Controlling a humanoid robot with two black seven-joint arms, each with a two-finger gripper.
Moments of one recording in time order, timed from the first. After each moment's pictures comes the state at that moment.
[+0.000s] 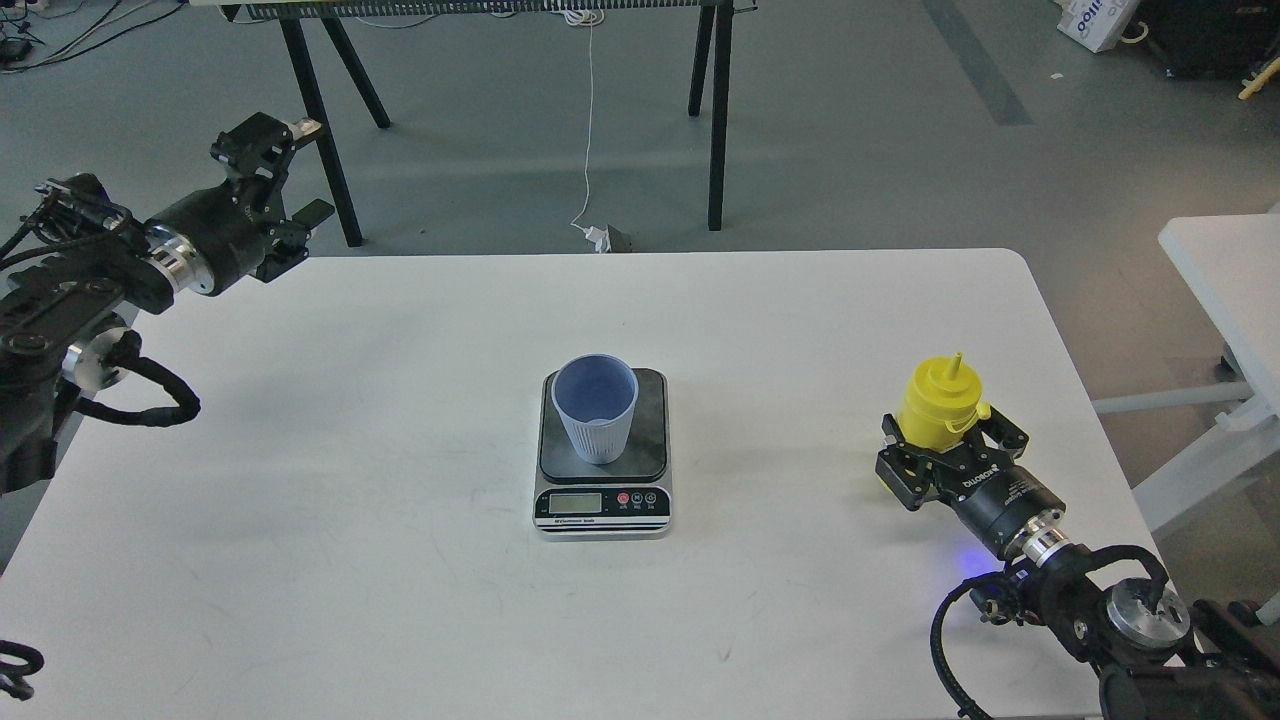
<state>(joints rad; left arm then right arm) -0.95 0.46 -0.30 -0.39 0.43 -0.49 -0.49 0.20 -0.21 1.20 0.74 0.57 0.49 -0.49</state>
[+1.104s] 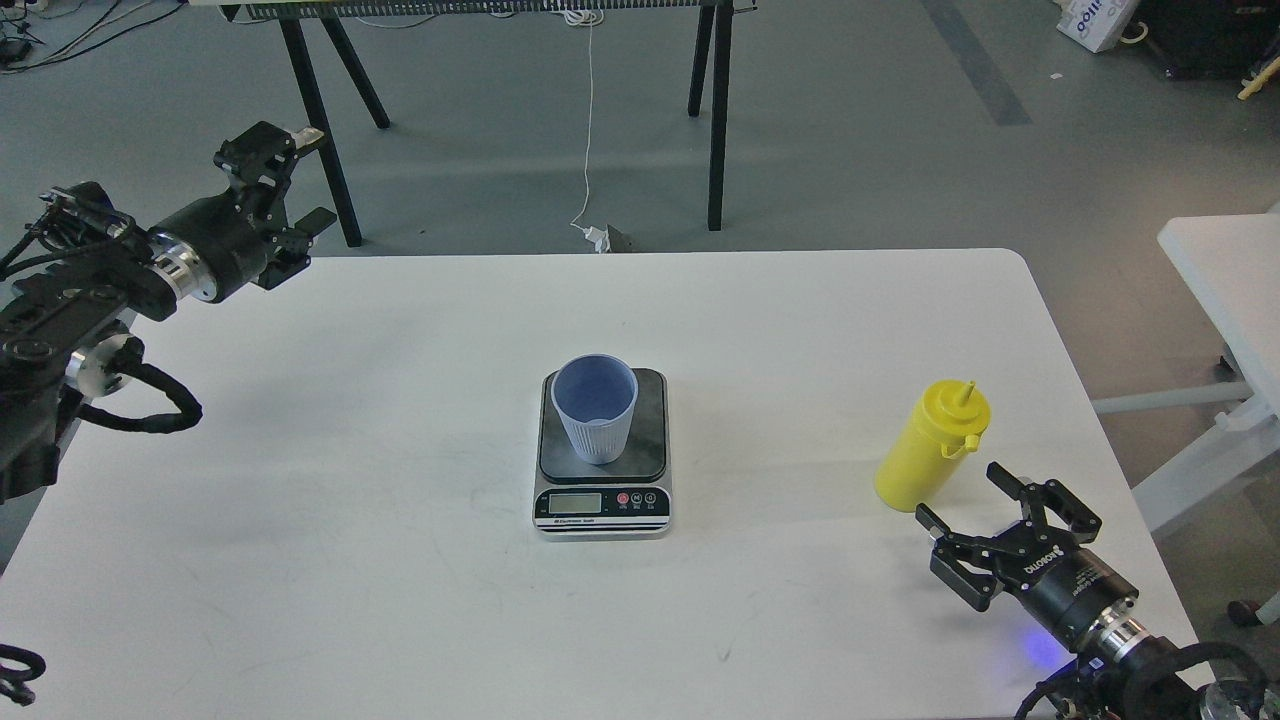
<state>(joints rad) -0.94 0.46 -0.30 -0.39 0.43 -0.49 -0.49 -0.14 -0.39 1.26 1.02 0.57 0.49 -0.49</state>
